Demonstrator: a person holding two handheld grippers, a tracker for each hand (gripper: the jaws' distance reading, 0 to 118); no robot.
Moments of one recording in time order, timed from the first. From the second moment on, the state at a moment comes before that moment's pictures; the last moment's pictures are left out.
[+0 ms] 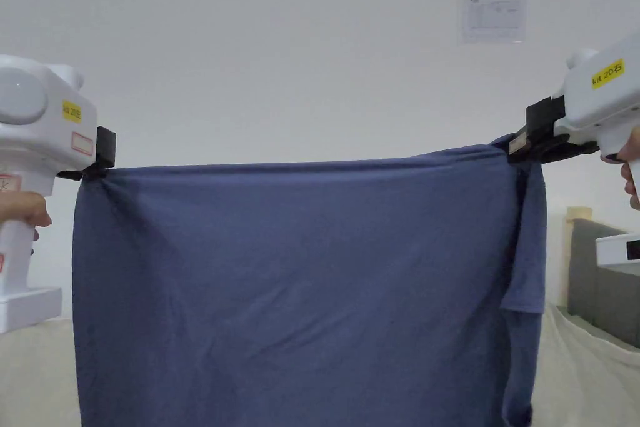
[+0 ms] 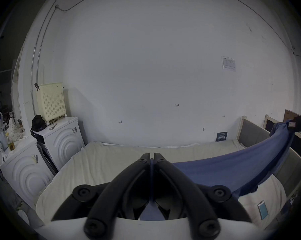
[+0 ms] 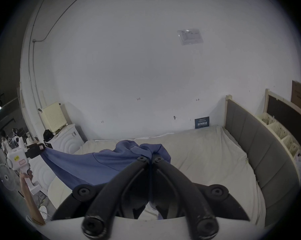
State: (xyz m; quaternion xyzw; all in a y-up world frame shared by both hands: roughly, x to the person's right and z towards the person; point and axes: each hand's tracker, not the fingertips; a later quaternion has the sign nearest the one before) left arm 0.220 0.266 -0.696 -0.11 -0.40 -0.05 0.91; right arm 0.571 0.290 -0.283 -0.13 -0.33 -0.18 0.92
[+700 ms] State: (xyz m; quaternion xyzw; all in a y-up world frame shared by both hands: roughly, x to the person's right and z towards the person) left arm 0.313 0.252 -0.781 -0.14 -0.36 -0.09 0.92; right arm 0.665 0.311 -0.385 -0.16 -0.33 -0.22 0.90
